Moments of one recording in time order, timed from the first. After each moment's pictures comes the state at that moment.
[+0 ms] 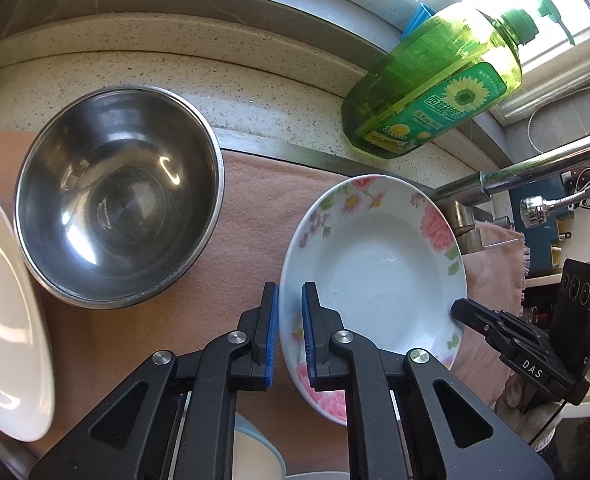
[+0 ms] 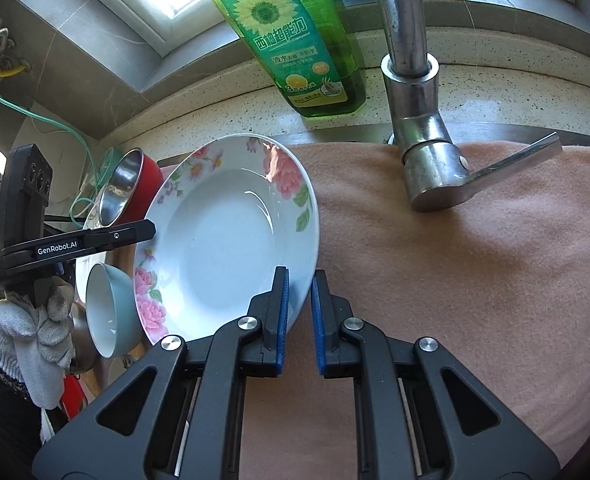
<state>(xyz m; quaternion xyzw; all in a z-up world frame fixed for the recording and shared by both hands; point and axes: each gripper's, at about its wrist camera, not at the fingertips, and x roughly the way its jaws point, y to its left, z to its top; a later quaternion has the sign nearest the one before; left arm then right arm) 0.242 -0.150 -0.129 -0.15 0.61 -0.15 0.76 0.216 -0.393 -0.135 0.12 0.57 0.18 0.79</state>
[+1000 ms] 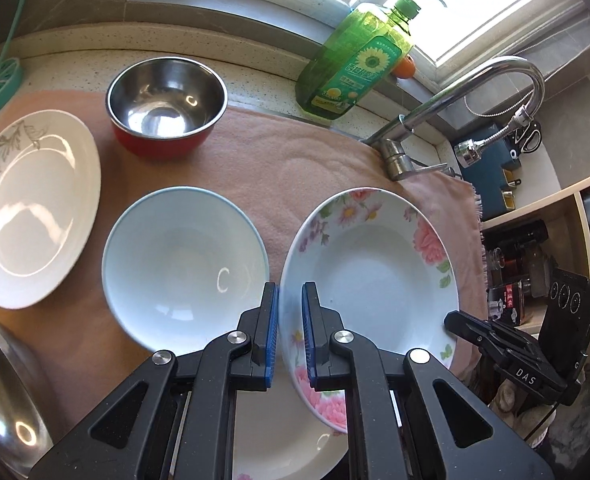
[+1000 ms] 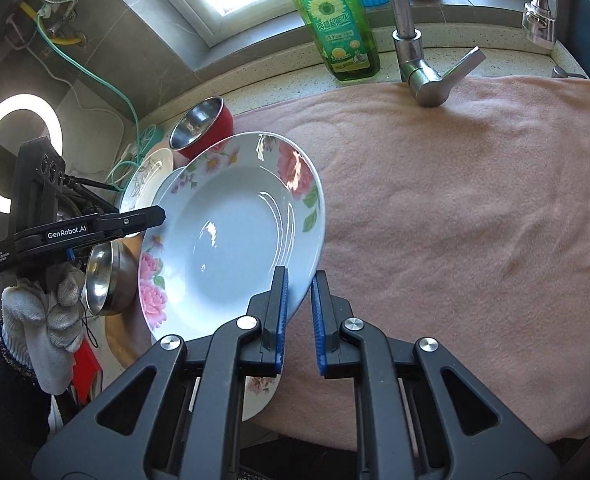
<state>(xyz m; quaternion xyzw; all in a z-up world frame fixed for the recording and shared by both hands) 0.124 -0.124 -0.082 -0.15 0.58 -0.20 0.77 0.055 -0.368 -0.082 0.14 0.54 0.18 0.81</state>
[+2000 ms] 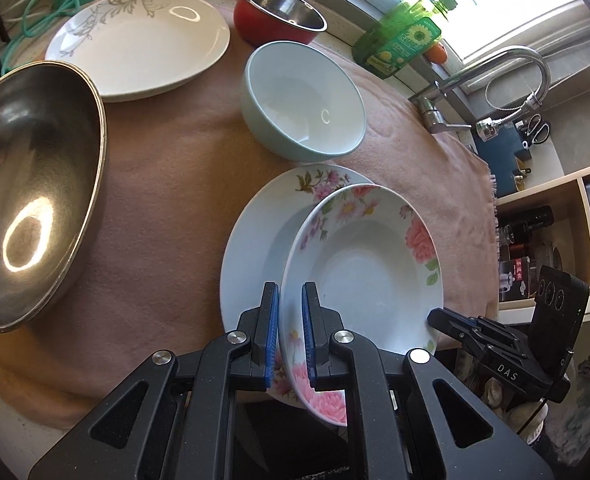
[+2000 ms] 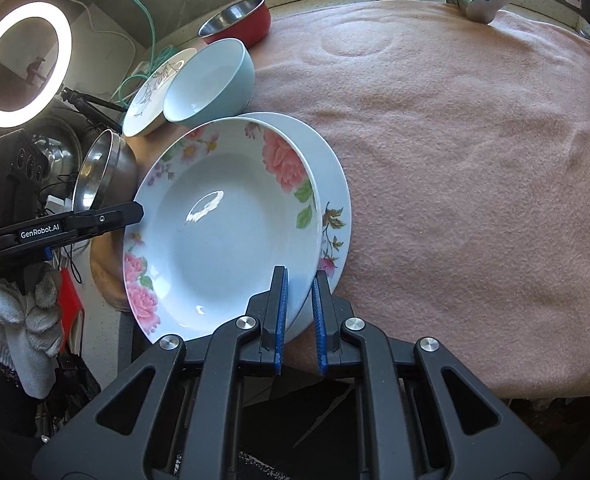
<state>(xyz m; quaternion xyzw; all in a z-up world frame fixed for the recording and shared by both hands) 0.015 -0.057 -0.122 -0.20 0.60 -0.16 0.76 -0.015 -0.304 -0.135 0.08 0.59 0.20 0.77</state>
